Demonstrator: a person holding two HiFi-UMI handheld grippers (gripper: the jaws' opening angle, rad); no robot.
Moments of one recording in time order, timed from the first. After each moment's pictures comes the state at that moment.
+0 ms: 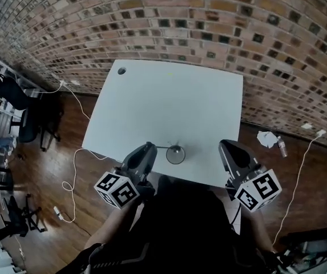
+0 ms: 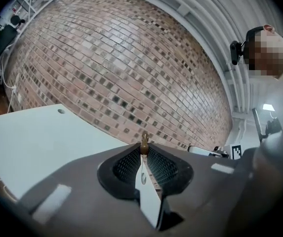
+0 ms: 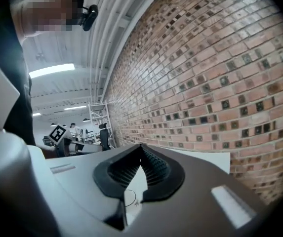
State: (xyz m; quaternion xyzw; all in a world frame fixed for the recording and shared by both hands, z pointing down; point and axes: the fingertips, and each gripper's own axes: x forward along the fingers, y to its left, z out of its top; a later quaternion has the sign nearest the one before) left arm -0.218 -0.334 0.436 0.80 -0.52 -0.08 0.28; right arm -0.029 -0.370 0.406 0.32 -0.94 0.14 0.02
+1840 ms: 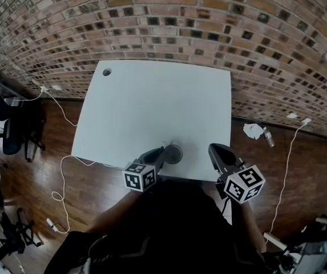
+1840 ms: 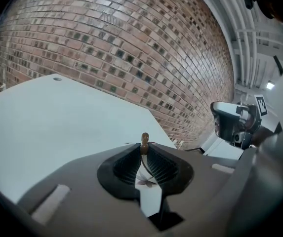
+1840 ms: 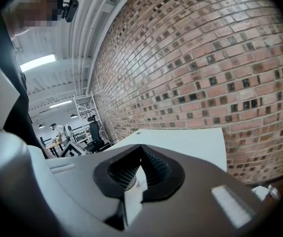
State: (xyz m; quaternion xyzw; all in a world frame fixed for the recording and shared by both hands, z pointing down) left arm -0.203 -0.352 0.616 0.81 -0.47 0.10 0.34; right arm -0.047 -0.361 0.485 0.37 -0.90 0.21 0.08
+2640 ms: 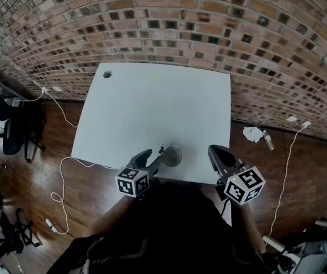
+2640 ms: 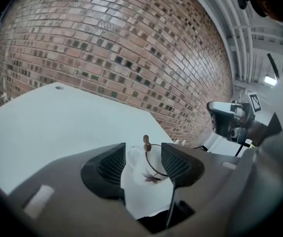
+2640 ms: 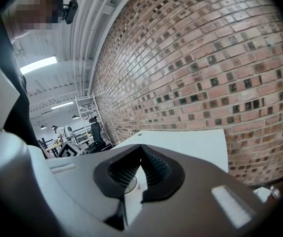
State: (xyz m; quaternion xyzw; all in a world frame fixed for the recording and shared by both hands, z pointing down) left arm -0.222 -0.343 0.600 0.82 -0.47 0.10 0.31; right arm -0.045 -0.364 0.478 0.37 -0.90 0.21 0.07
